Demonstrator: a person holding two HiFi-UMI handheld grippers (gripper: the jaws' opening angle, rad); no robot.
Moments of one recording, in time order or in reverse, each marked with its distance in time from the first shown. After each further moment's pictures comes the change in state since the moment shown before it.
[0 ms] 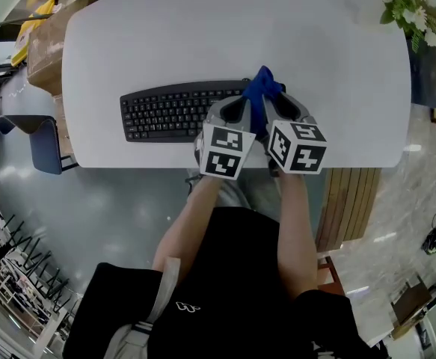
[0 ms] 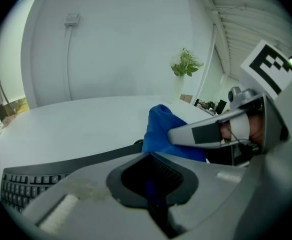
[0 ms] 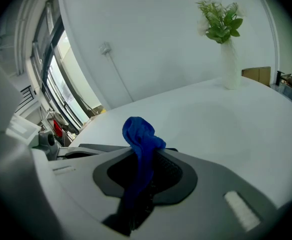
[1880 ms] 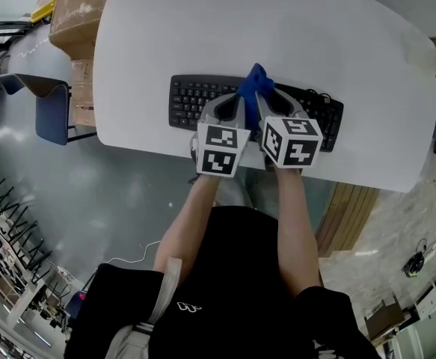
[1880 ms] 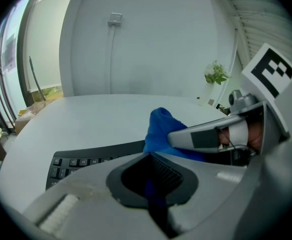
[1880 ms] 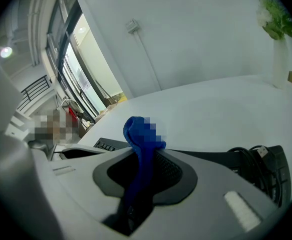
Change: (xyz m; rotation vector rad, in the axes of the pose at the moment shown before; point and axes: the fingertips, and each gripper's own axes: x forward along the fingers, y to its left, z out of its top) left arm -0.082 0.143 -0.046 -0.144 -0.002 0.161; right arm 0.082 0.152 -0.019 -0.129 0.089 0.135
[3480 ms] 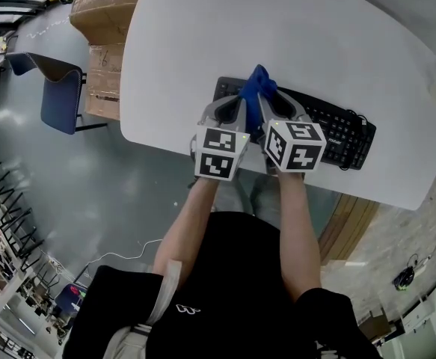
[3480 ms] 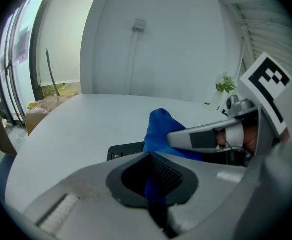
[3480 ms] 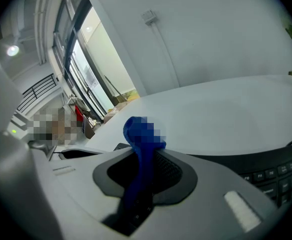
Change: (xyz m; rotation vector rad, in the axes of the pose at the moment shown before) left arm -0.040 0.103 -0.018 -0.062 -0.036 0.024; right arm 0.063 0.094 0.003 -0.042 -0.001 0.062
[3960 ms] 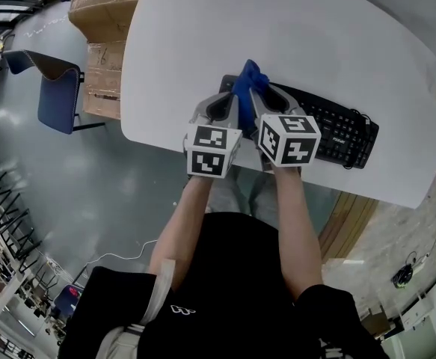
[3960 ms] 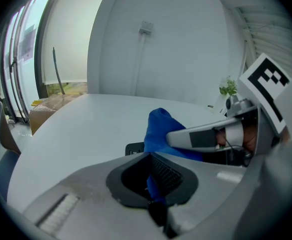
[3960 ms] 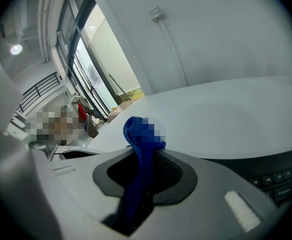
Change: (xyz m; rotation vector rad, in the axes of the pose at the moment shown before) left arm -0.010 0.029 -0.002 -0.031 -0.022 0.020; right arm 0.020 0.026 0.003 -0.022 0.010 0.031
